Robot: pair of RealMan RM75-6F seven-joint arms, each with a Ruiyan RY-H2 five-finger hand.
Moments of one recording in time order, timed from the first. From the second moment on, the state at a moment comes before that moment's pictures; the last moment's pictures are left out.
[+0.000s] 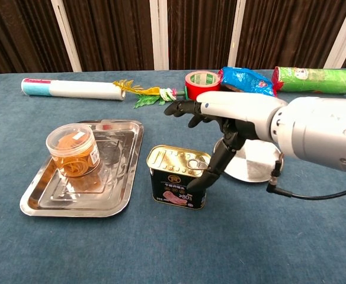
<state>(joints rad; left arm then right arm) -0.13 -1.24 -0.02 -1.62 1.52 1.65 0.02 0.82 -1.53 0.21 -2.03 -0.71 1.11 -0.56</state>
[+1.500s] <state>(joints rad) -0.10 -1.25 -0.09 -1.62 1.50 1.64 -0.04 0.76 -1.78 0.23 -1.79 -0.84 1.37 -0.58</state>
